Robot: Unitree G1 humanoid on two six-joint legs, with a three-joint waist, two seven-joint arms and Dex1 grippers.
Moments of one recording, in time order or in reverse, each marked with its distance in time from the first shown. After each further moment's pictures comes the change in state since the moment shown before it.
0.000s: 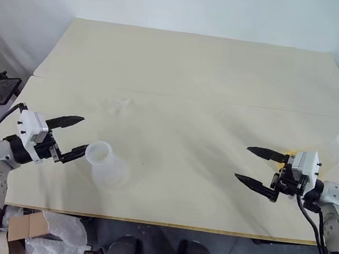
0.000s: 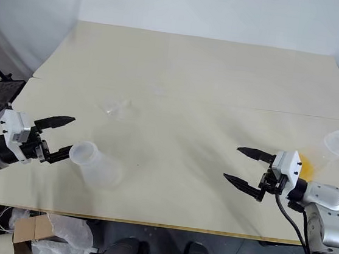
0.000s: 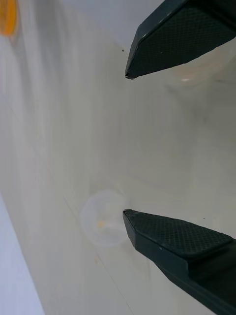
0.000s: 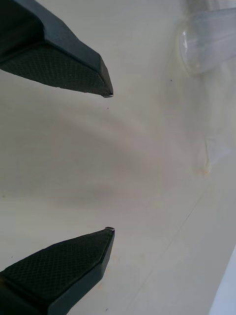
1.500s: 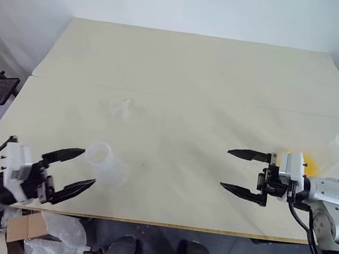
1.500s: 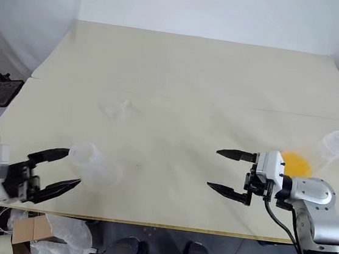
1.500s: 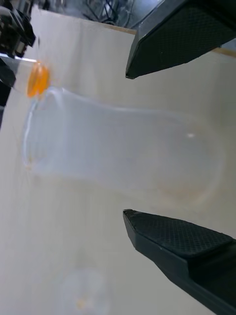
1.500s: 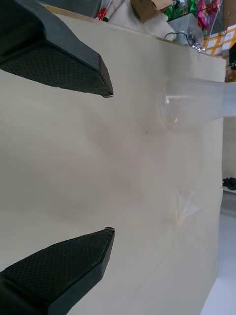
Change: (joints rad) left arm 0.383 -0.030 0.089 -0.427 -0.228 0.215 -0.011; right arm -0.019 0.003 0.073 -0.142 0.033 0.042 0.053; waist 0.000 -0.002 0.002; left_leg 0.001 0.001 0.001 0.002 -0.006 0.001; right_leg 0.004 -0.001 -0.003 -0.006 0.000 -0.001
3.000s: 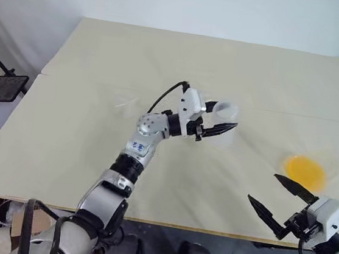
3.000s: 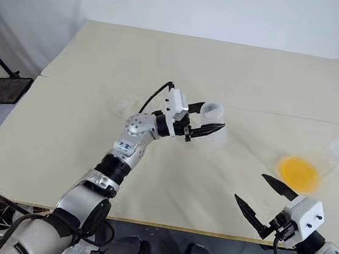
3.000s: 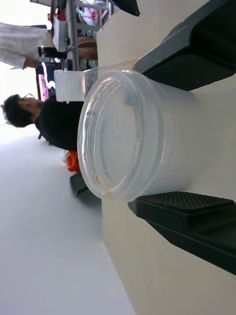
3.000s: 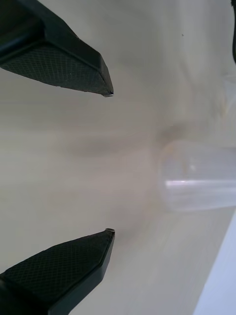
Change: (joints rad) left arm -1.176 -0.699 -0.616 1.043 0.515 -0.499 0.213; right arm 0.605 0.178 -0.286 -0.375 -0.064 -0.060 -0.465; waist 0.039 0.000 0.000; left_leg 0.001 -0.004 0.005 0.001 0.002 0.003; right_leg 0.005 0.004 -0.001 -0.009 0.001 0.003
